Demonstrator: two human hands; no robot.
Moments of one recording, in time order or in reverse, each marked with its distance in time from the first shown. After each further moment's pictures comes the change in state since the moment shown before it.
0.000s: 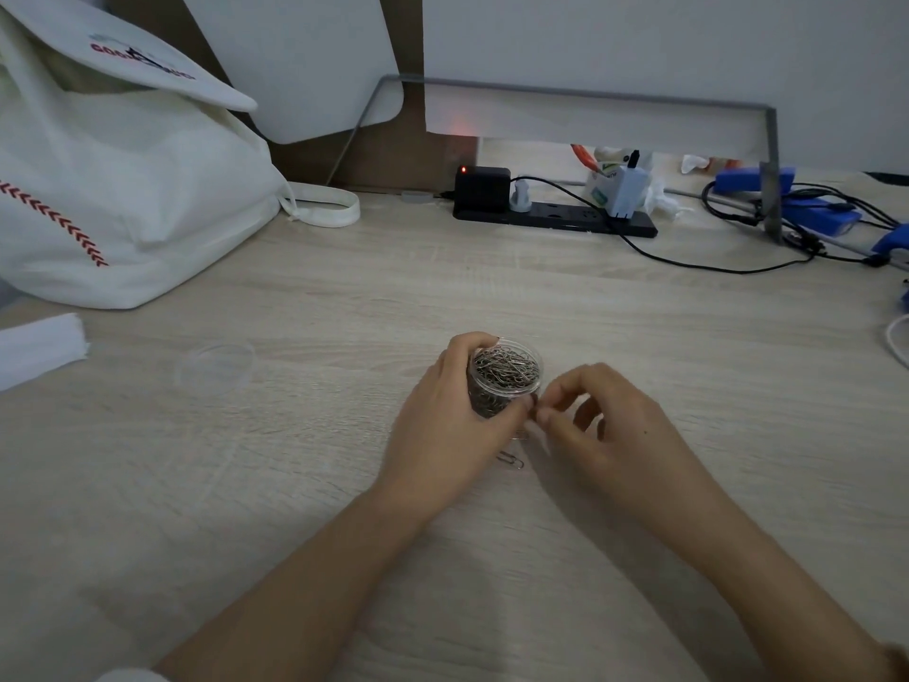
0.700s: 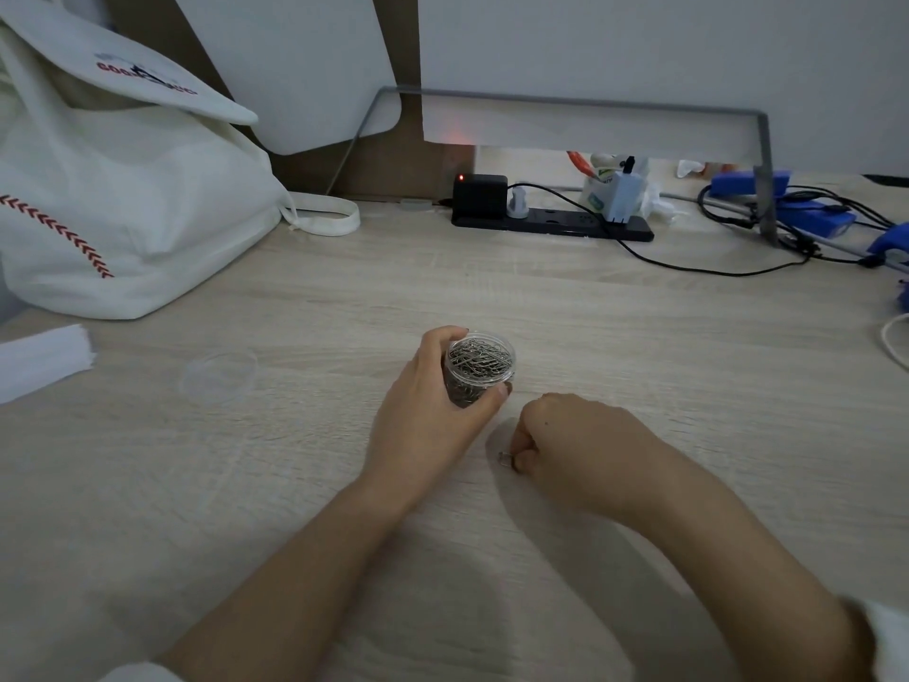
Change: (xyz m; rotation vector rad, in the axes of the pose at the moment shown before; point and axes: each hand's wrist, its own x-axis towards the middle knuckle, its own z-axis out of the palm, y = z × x) left_hand 0.007 -0.007 -0.010 0.002 0.051 -0.051; right_hand 0.013 -0.037 0.002 -0.571 -0.423 -0.013
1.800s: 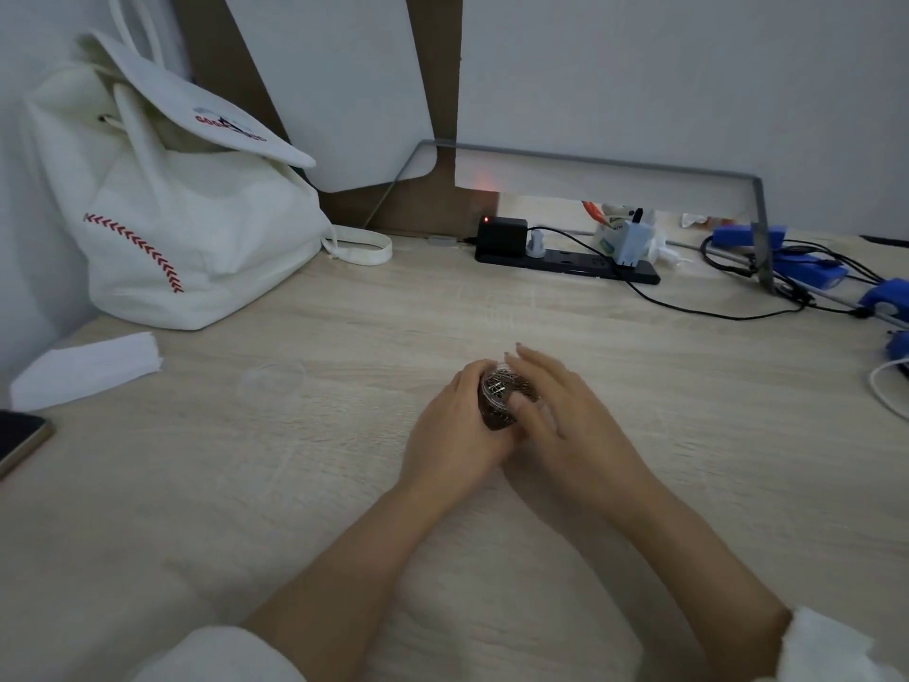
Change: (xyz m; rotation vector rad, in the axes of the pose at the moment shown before) left_hand 0.000 -0.001 0.001 0.063 -0.032 0.011; right_hand 0.014 0.001 0.021 0.454 0.425 -0.130
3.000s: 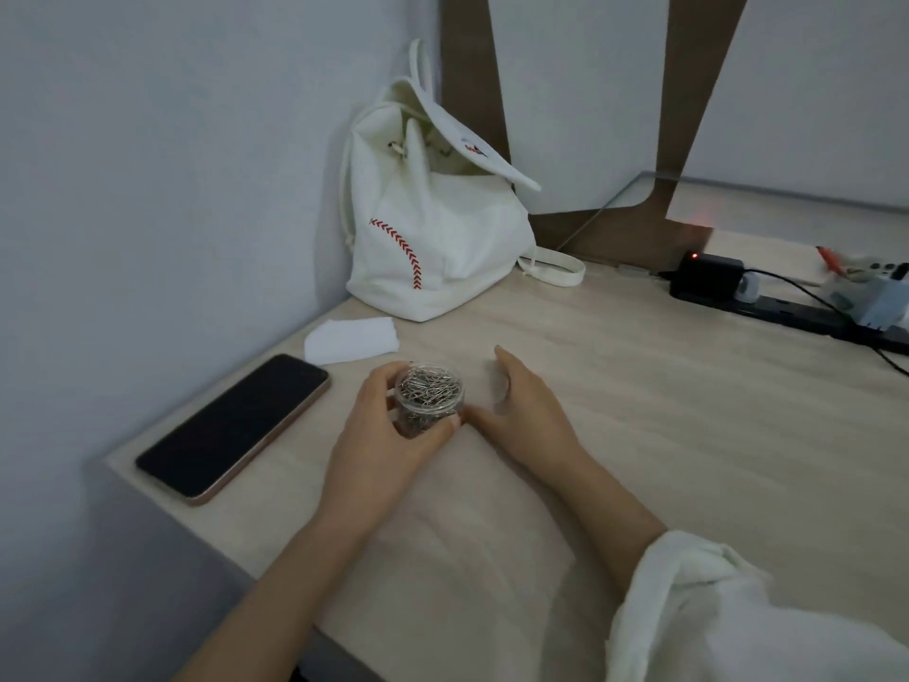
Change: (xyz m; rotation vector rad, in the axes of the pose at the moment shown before) left_hand -0.089 -0.099 -0.173 -0.132 0.521 -0.253; right_hand 0.077 -0.119 0.151 0.148 -0.210 -0.095
